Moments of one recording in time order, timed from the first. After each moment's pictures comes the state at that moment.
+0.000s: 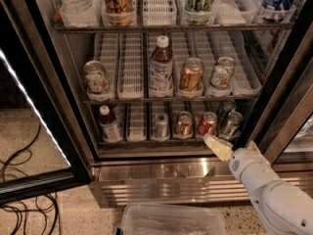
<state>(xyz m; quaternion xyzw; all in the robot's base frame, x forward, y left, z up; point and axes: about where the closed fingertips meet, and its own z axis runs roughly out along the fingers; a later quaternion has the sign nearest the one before) 0.533 -0.251 0.690 0.07 0.81 0.11 0.58</state>
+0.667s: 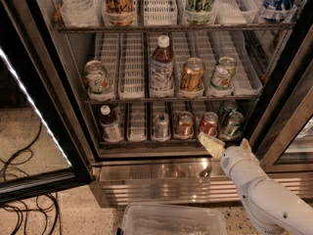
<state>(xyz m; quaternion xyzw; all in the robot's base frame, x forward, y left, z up) 0.554 -0.240 0.672 0.07 0.80 0.09 0.59</state>
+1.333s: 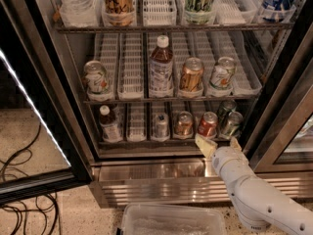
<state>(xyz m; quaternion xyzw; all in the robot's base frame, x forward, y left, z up) 0.565 -0.225 0.652 0.05 0.81 0.07 0.58</state>
